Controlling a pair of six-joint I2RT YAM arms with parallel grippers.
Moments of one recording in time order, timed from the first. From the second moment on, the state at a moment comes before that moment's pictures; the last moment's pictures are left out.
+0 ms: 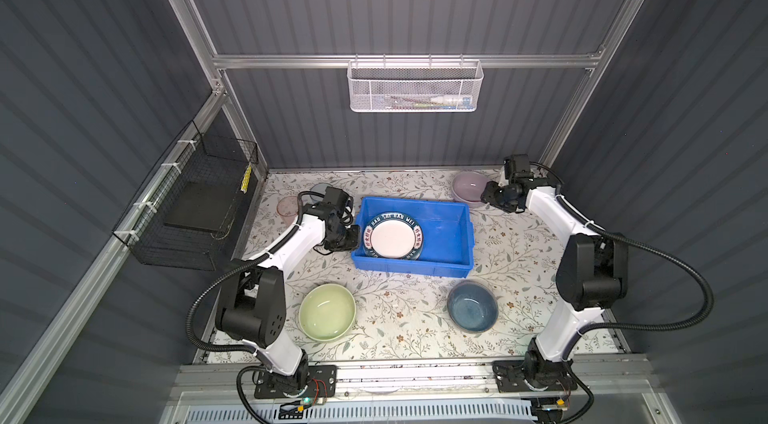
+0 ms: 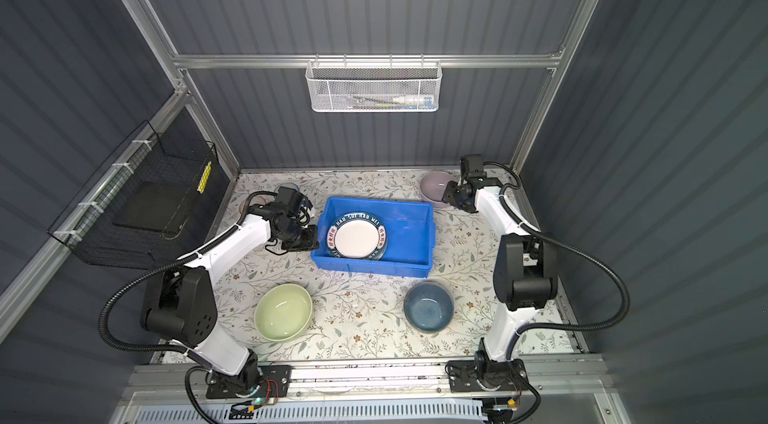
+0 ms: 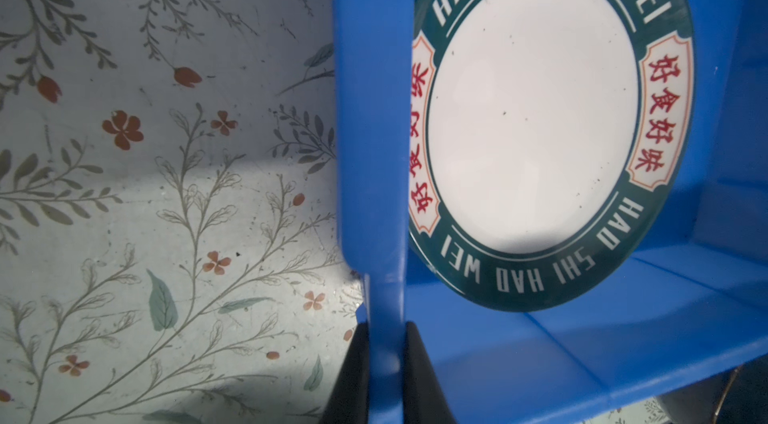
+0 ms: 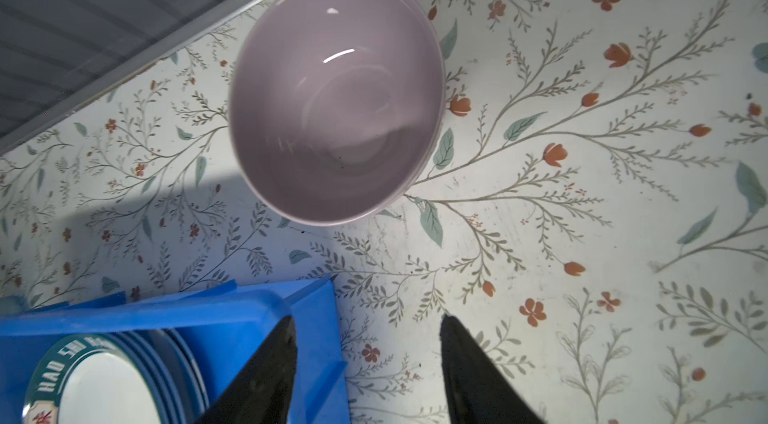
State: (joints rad) left arm -0.33 1.63 1.23 -0.82 0.23 -0.25; right arm 0.06 1.86 1.51 -0.61 -0.06 0.42
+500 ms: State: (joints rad) left arm -0.33 1.58 1.17 -0.83 0.25 -0.27; right arm 0.01 2.04 1.70 -0.58 -0.05 0.41
